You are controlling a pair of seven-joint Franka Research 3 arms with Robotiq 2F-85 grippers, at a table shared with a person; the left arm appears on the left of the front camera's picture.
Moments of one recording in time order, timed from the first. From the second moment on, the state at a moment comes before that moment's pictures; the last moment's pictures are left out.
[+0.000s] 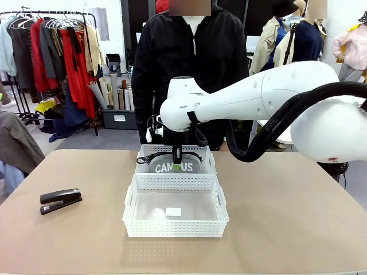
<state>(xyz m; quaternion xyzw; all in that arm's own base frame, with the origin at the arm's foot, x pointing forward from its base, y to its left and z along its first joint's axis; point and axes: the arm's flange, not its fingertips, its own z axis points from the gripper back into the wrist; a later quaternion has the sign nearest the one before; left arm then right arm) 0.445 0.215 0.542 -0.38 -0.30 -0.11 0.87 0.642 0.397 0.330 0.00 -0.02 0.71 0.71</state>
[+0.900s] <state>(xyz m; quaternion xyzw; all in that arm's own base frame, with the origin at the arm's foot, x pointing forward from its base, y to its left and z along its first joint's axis) 0.445 0.215 0.542 -0.38 -0.30 -0.11 0.87 0.653 0.391 0.326 0.01 -0.02 0.70 0.72</state>
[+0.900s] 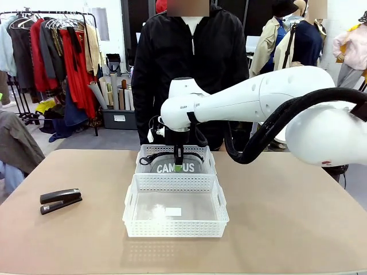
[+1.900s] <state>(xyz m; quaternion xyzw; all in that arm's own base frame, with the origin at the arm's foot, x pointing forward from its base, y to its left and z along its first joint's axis) 0.445 0.215 0.542 -0.38 -0.30 -0.11 0.87 0.635 0.361 0.378 0.04 -0.05 0.66 0.75</state>
